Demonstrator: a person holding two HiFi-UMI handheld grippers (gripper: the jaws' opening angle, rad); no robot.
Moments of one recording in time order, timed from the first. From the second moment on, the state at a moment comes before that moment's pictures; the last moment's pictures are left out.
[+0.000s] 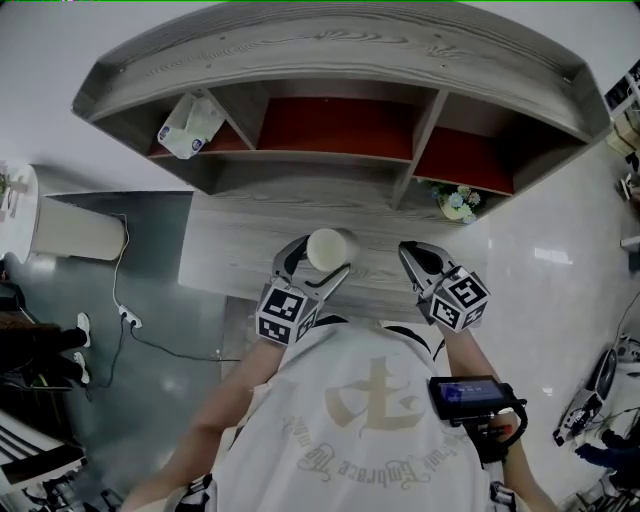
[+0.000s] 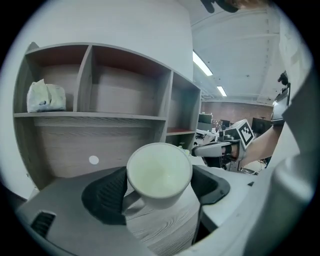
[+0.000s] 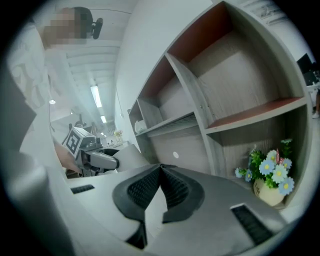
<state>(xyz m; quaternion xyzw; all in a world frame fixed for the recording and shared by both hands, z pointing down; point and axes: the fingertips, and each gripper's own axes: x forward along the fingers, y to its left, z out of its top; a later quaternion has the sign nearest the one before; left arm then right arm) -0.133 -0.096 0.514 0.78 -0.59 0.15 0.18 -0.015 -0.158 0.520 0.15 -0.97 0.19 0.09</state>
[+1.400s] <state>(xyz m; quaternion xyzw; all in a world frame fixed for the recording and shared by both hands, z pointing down) -0.196 -0.193 0.365 0.73 -0.67 0.11 0.06 -0.032 -0.189 0.492 0.13 -0.97 0.20 0.04</state>
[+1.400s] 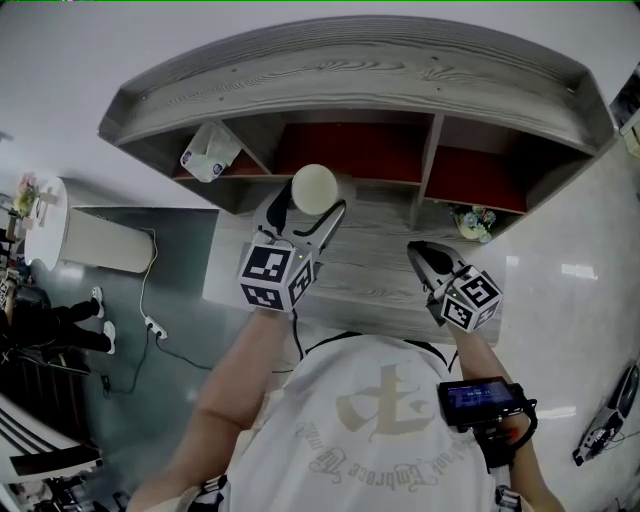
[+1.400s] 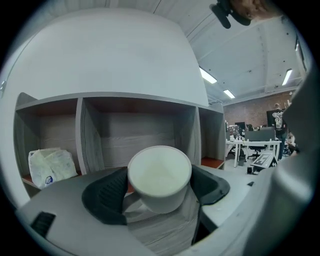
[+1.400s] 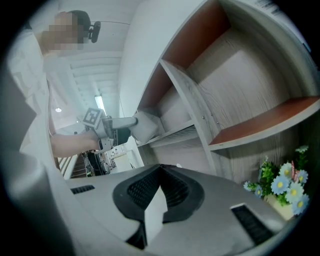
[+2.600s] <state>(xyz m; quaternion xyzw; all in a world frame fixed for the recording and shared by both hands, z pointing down) -0.208 -0.301 0.349 0.70 -0.70 0.15 0.01 -0.020 -0.203 0.502 0.14 -0.97 0.21 0.04</state>
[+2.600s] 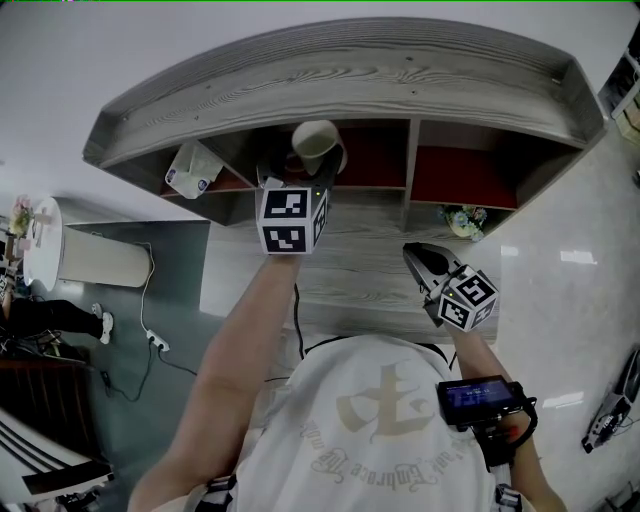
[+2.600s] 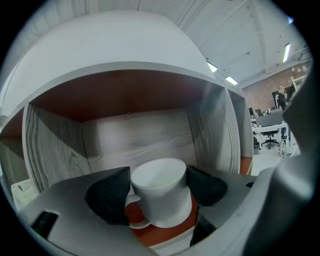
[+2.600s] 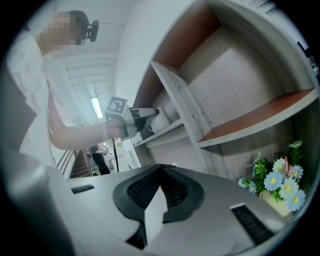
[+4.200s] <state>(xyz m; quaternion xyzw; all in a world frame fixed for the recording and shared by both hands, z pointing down) -0.193 -0.197 0.365 0.74 -0.67 0.02 0.06 -0.020 -0.182 0.501 0.12 -0.97 0.21 0.05</state>
